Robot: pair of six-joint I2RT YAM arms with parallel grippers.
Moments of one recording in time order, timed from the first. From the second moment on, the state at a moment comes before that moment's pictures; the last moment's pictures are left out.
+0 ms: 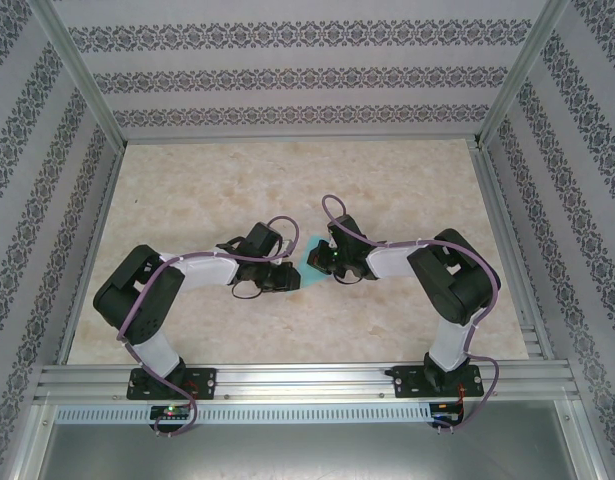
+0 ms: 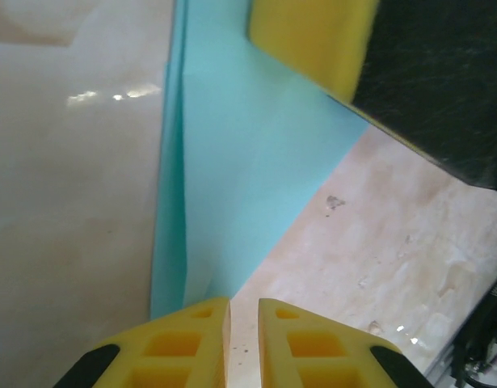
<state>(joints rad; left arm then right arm) -0.64 1.69 0.82 -0.18 0.49 -0.65 0.61 1.83 0.81 0.14 -0.32 0.95</state>
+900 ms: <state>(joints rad) -0.60 1.65 0.73 -0.16 0.44 -0.61 0.61 1.84 0.82 0.14 -0.33 0.95</state>
